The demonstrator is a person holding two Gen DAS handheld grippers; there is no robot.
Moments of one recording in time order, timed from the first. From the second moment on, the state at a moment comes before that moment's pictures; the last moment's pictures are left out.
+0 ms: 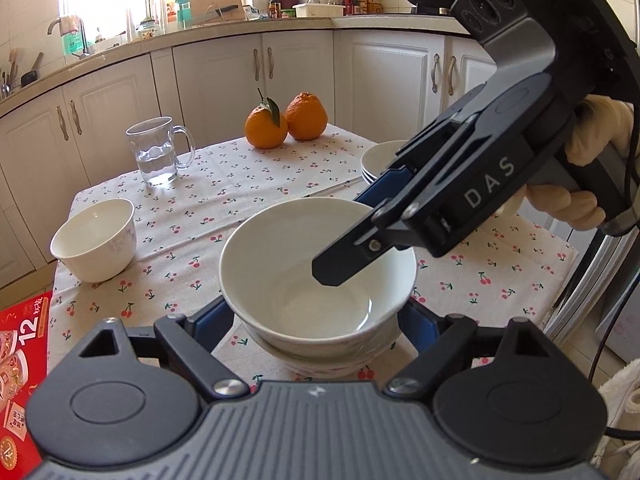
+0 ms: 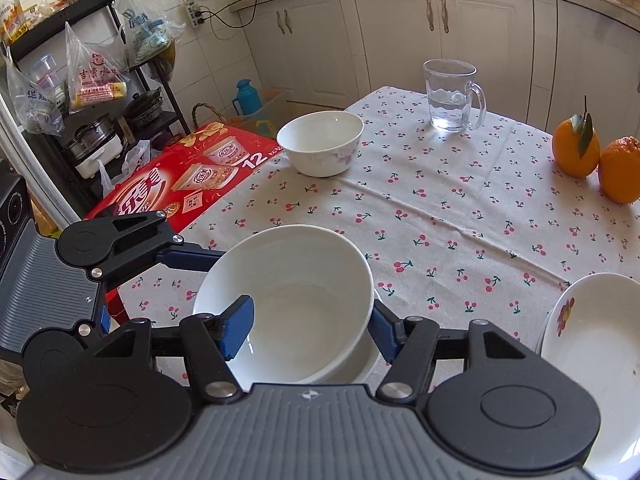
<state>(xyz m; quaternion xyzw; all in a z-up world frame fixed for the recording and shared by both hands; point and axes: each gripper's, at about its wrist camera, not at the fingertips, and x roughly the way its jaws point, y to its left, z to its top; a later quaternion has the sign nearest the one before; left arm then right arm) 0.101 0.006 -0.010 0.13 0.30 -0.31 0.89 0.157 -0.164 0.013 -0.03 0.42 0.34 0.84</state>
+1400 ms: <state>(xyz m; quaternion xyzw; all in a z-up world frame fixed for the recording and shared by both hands) 0.088 0.034 -0.007 0.12 0.30 -0.30 0.90 0.137 -0.160 -0.002 -0.07 0.41 0.31 0.86</state>
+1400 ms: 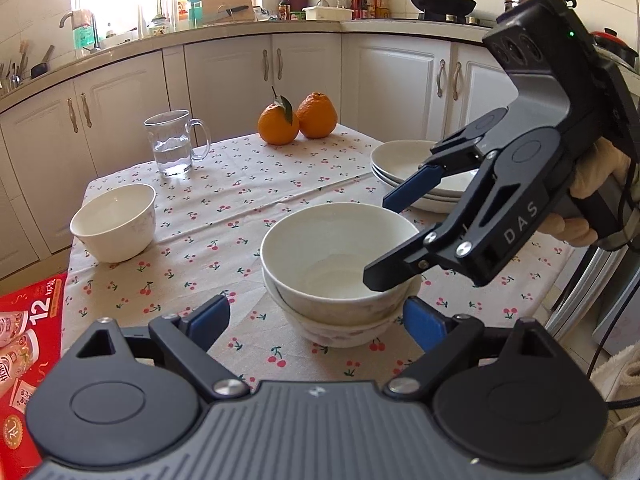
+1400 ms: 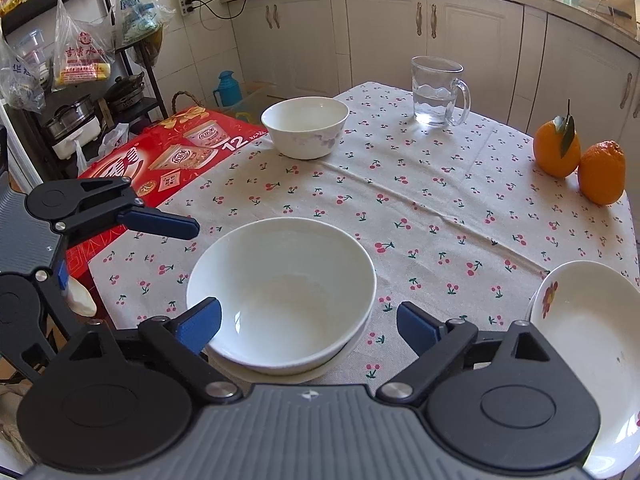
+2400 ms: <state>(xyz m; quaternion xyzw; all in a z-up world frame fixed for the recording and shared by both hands) 0.192 0.127 -0.011 0.12 0.27 -0.17 0.94 0.244 -0.066 0.042 -0.16 0.37 0.36 0.84</state>
